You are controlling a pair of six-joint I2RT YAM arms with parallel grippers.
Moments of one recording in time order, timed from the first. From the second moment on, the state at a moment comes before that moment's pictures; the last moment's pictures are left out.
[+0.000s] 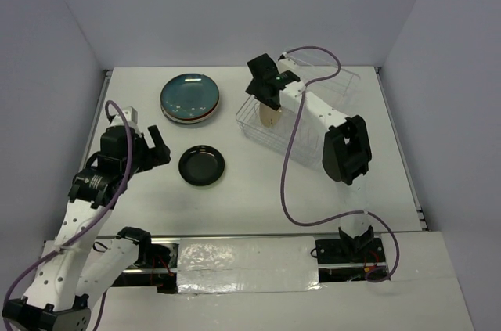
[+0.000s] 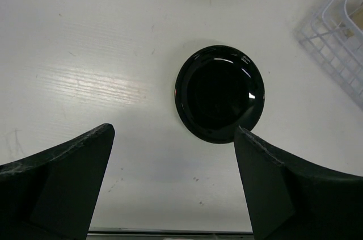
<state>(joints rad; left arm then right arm) -0.22 0.76 0.92 -0.80 -0.18 -0.45 0.55 2.07 1.89 -0.68 0.43 0.99</state>
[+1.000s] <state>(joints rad) -0.23 0.73 0.95 -0.91 -0.51 -0.56 0.91 1.67 1.82 -0.55 0.41 0.13</state>
